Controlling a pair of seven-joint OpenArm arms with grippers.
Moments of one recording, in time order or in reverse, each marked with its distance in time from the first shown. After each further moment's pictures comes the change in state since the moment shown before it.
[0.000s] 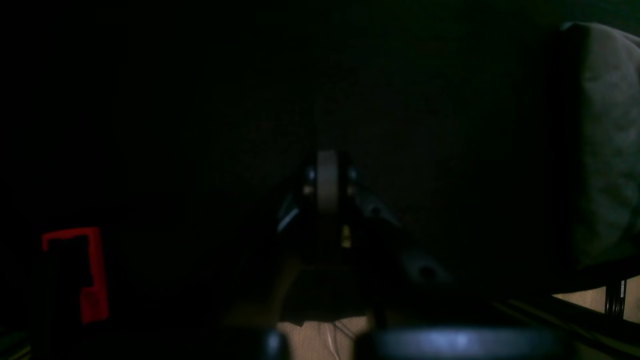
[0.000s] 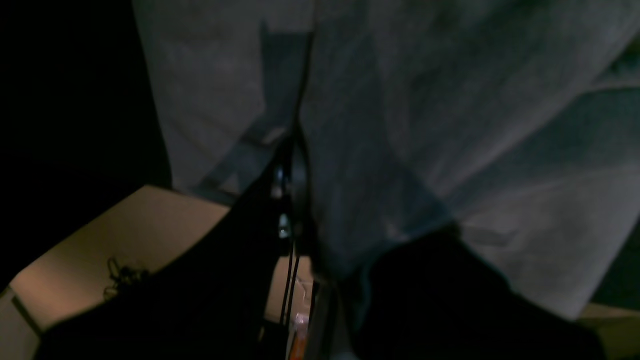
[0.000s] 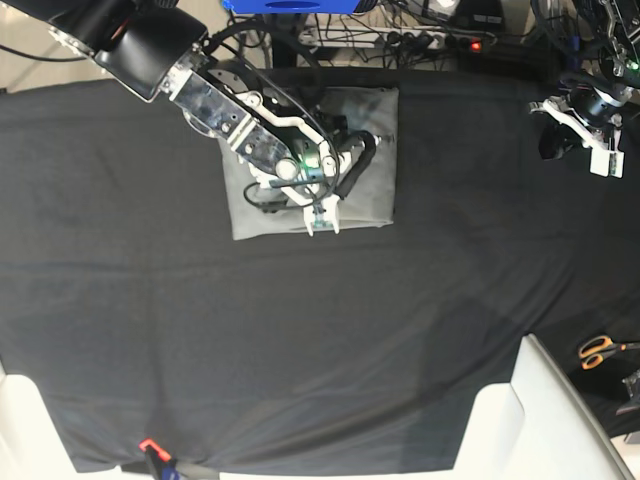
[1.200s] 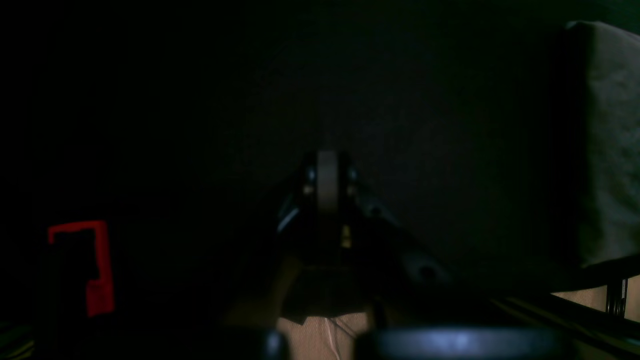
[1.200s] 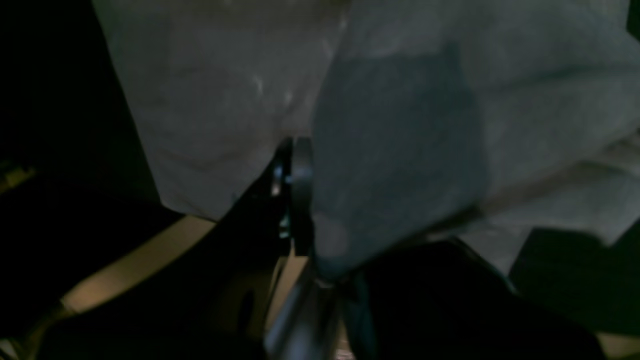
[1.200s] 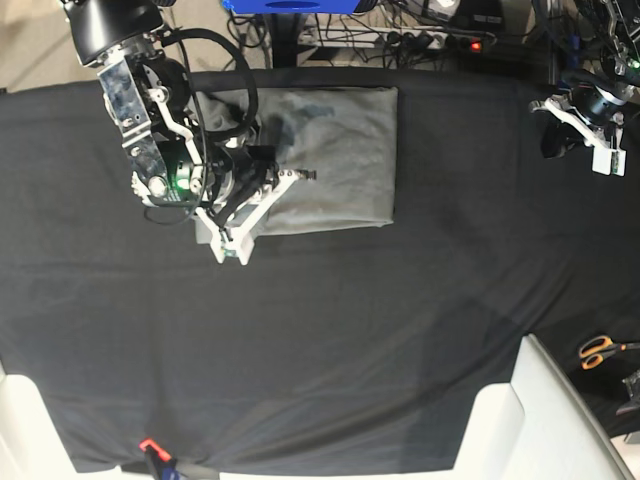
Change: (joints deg) left arm 0.3 0.0 -0.5 0.0 0.0 0.0 0.0; right arm -11.0 1.8 28.8 10.0 -0.7 20.0 -1.8
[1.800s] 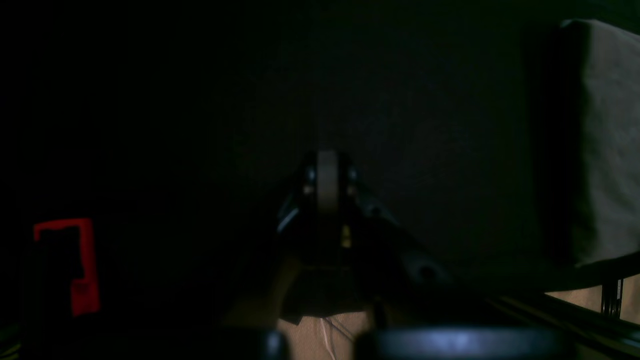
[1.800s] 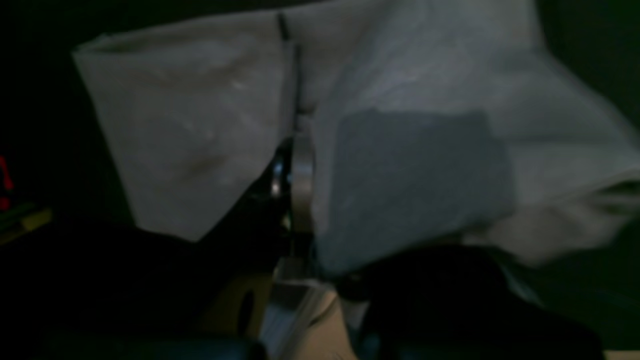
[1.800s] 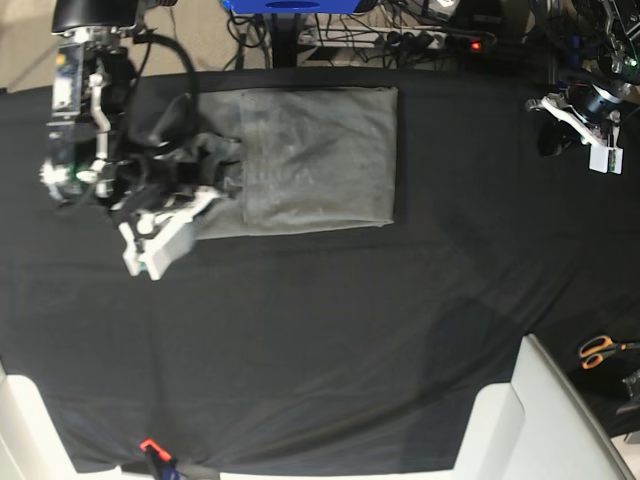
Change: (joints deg) left arm 0.2 0.8 0.0 0.1 0.0 0.0 0.0; right arm -5.1 -3.3 23.8 6.9 -0.1 17.5 -1.9
